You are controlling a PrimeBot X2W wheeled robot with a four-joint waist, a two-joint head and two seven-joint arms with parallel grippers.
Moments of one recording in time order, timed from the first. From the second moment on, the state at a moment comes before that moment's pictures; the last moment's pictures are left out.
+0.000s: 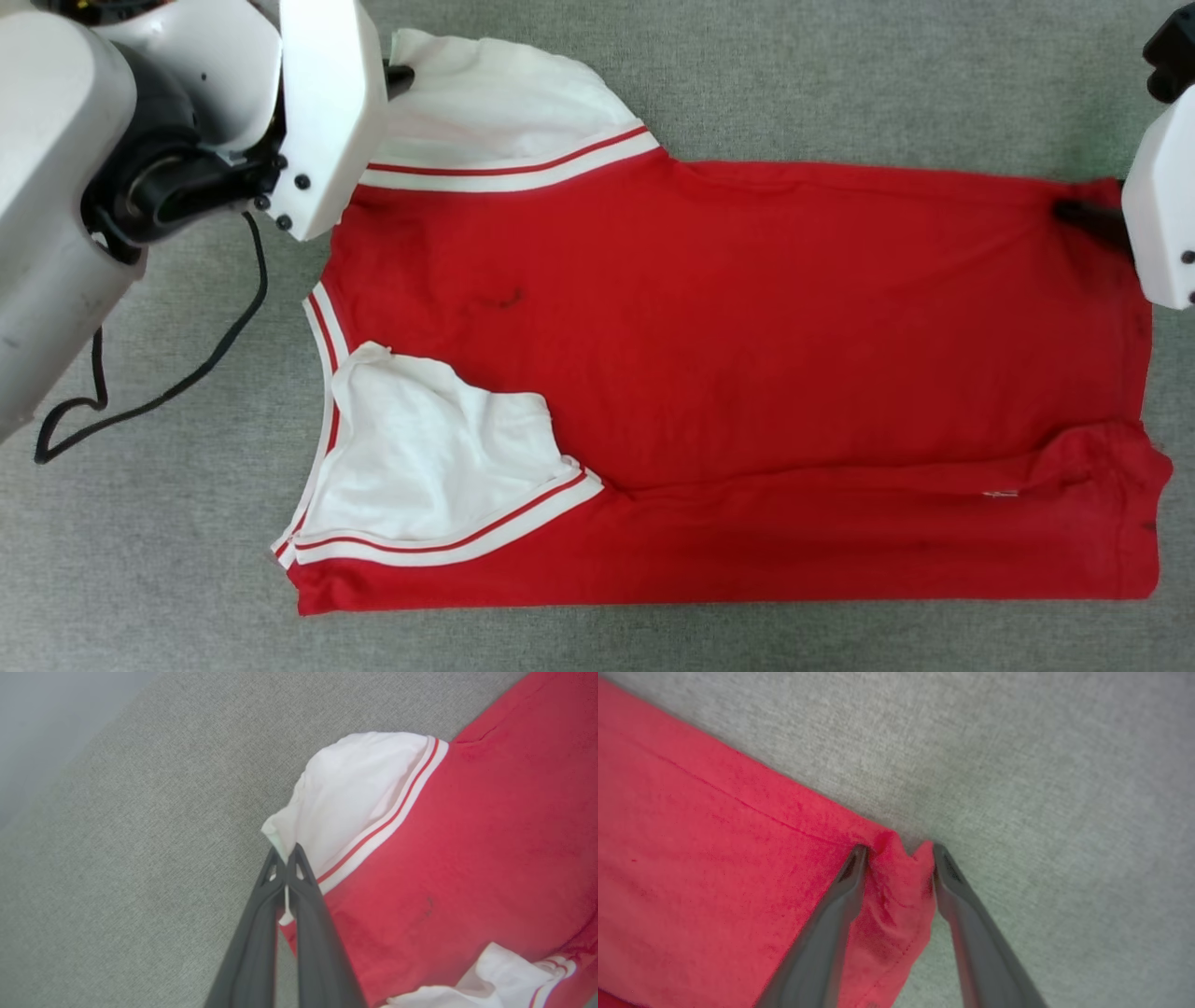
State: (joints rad) left arm -1.34 0.73 -0.99 0.17 -1.02 -0.13 0.81; right arm -0.94 -0.72 0.59 0.32 0.81 0.13 0.94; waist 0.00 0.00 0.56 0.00
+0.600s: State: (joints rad) left arm -1.08 0.87 -1.02 0.00 -1.06 -0.09 0.69; right arm -0.79 -0.80 0.68 0.23 0.94 0.13 0.66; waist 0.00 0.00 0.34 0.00
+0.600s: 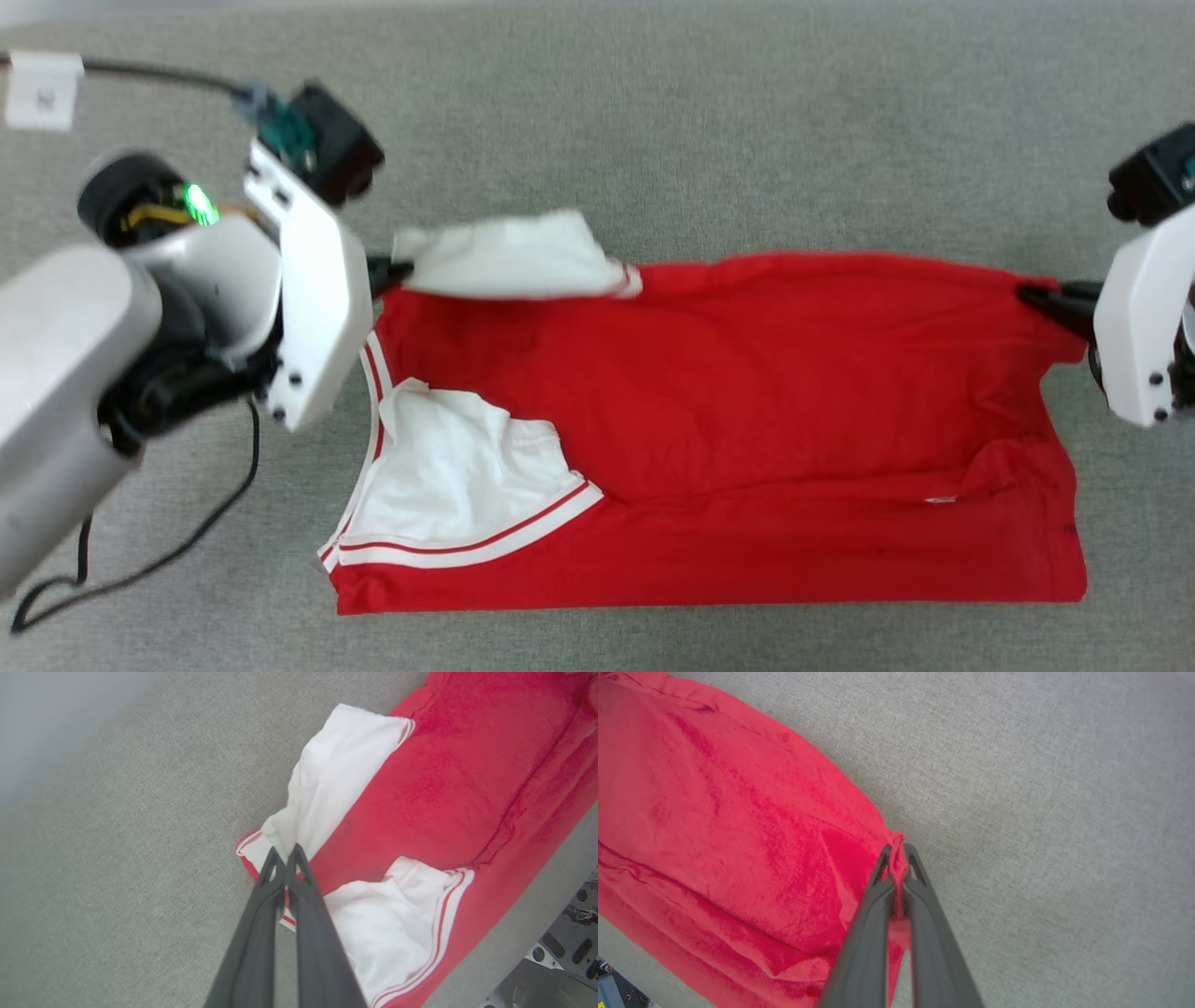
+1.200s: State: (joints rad) left arm -0.71 1.00 -1.12 -0.15 -1.14 0.03 0.59; right arm -0.50 -0.87 0.74 0.18 1.00 0.13 0.54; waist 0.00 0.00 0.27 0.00
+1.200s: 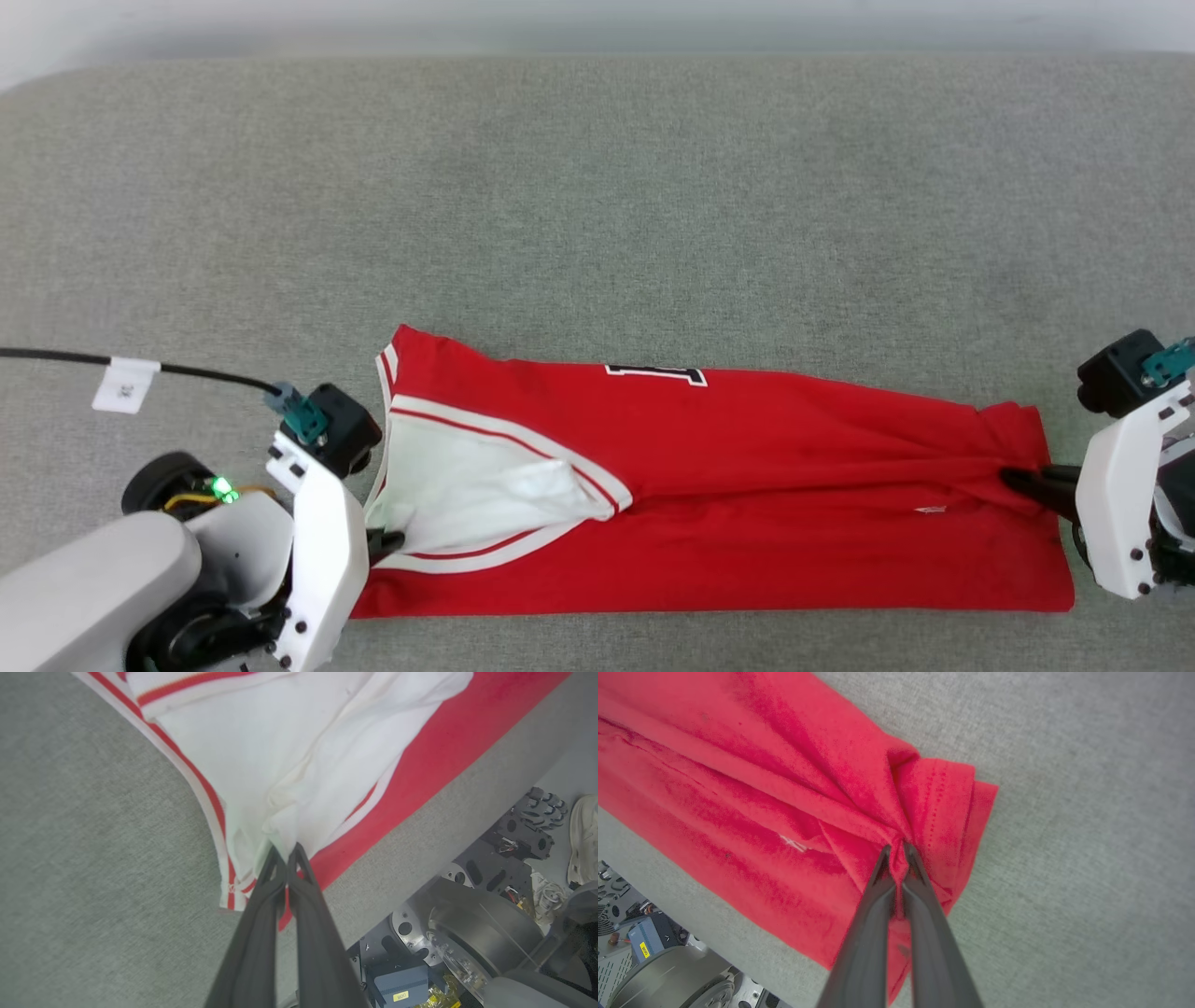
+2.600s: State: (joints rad) left arm -0.37 0.70 -0.63 -0.04 -0.68 0.59 -0.26; right arm -0.26 -0.60 0.24 0.32 0.84 0.13 0.33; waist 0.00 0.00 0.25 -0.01
